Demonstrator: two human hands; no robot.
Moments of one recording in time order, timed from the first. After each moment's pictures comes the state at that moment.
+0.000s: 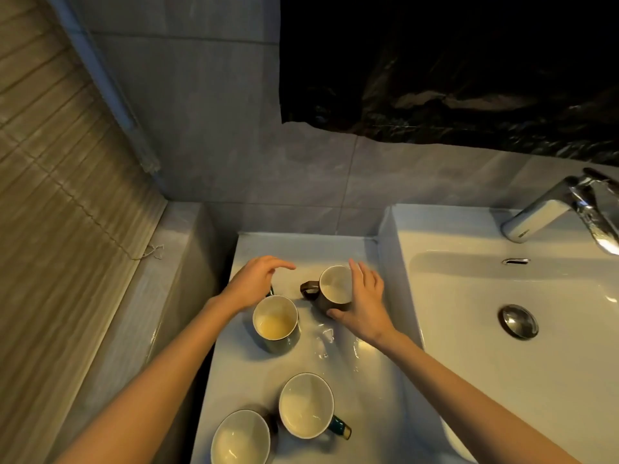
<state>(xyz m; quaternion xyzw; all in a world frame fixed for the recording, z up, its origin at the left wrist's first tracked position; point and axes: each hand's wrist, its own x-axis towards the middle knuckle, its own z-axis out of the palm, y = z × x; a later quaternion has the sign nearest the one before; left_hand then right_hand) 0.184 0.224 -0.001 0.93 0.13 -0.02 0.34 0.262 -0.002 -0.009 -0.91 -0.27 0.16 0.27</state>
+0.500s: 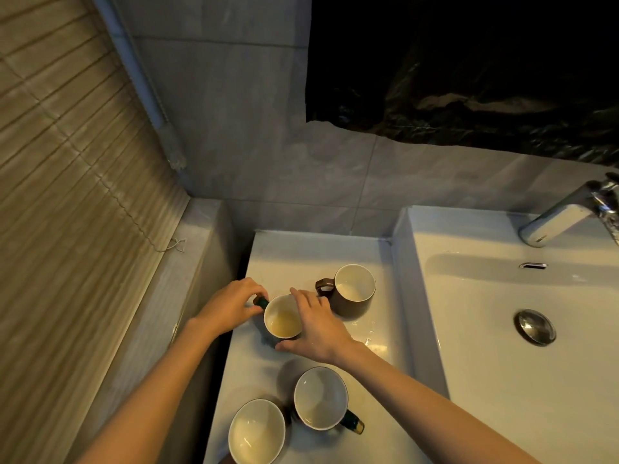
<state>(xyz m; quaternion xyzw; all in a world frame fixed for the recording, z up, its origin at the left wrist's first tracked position) 0.111 0.254 -0.017 0.95 0.15 -0.09 0.26 0.189 0.060 -0.002 -0.85 -0.41 0.27 0.18</state>
